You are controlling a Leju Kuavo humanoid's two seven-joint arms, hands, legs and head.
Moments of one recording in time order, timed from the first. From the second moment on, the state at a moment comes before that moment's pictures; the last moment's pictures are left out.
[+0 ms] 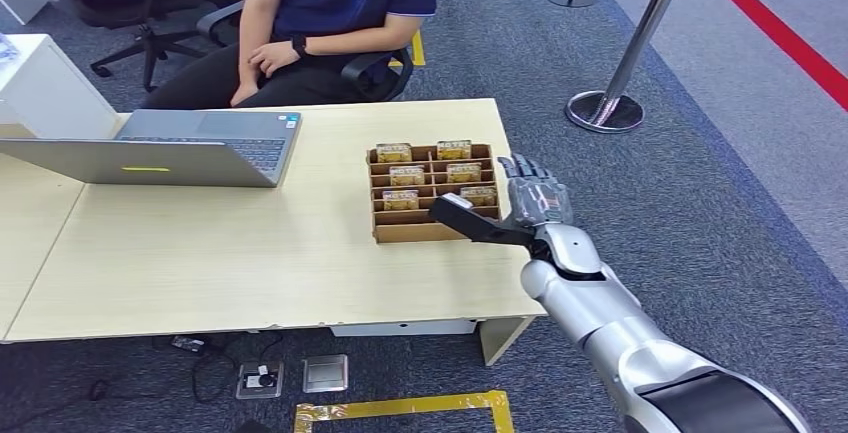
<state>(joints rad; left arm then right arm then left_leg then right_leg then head) -0.12 -0.16 0.72 -0.19 -1.25 0.15 0.09 -0.60 0.09 0.28 -0.72 1.10 -0.32 0.20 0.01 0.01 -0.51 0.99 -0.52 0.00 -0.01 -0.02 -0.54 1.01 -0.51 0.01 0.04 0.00</state>
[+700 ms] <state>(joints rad) -0.11 -0.16 0.69 -0.19 -1.26 0.12 0.10 -0.60 0.10 0.19 -0.76 0.87 -0.23 0.04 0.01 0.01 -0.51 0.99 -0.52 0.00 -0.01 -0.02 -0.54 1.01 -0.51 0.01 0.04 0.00</state>
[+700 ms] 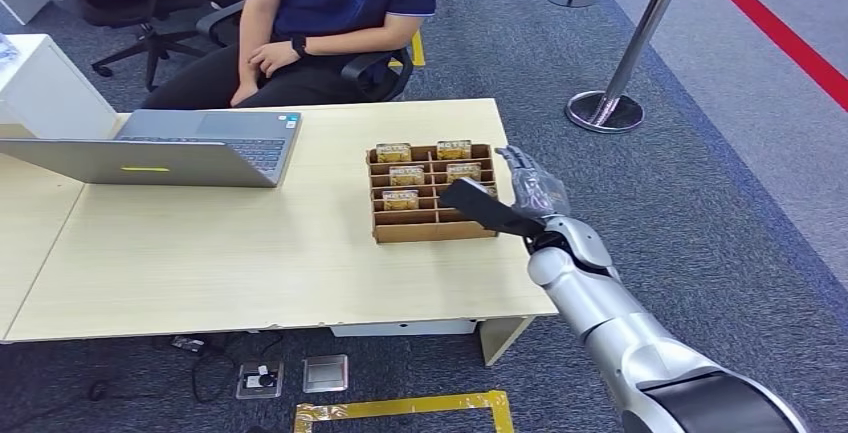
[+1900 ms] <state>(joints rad) -0.14 -0.17 0.66 -0.19 -1.27 0.12 0.15 -0.62 0.11 0.20 -0.75 1.06 -0.28 0.21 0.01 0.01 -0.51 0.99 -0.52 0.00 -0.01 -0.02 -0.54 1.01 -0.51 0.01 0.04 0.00</state>
